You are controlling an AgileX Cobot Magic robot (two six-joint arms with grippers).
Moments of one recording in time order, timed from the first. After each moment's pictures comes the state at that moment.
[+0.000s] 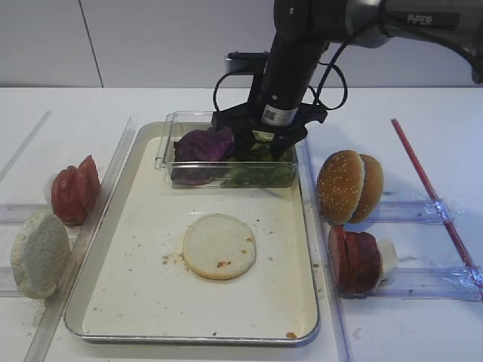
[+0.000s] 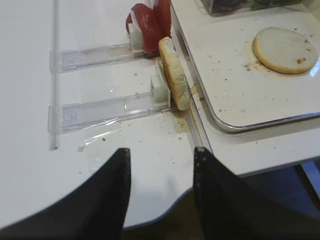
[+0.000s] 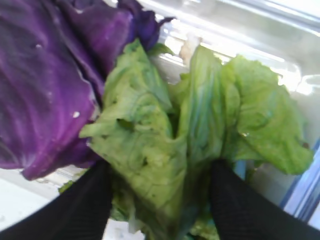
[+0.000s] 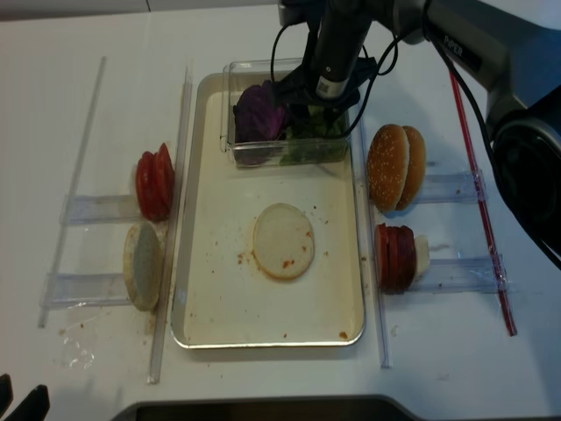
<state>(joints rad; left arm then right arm) -0.14 -0.02 -0.49 -0.04 1.19 -0.01 0.46 2.23 -1.92 0.19 1.09 0.02</state>
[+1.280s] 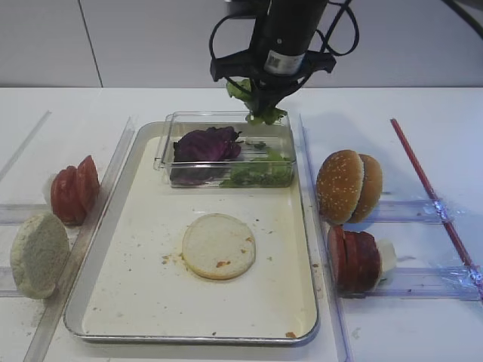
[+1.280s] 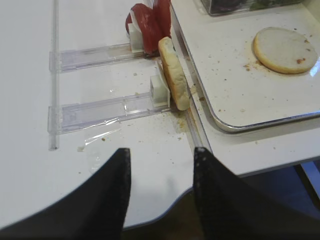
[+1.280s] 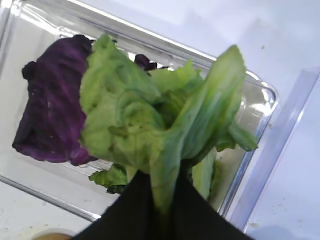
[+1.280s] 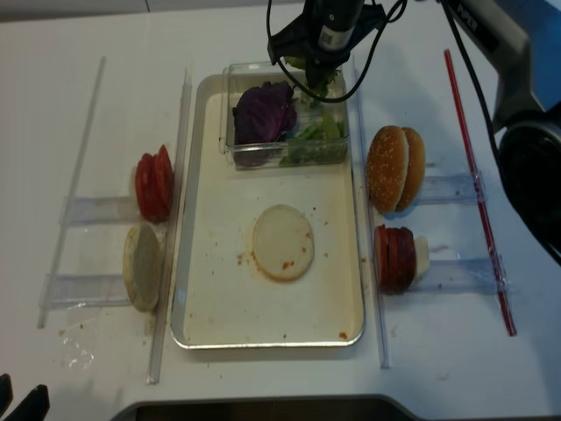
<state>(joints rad) -0.14 -0.02 -0.49 -0.04 1.19 -0.01 0.46 2.20 -2.11 0.14 1.24 0.05</state>
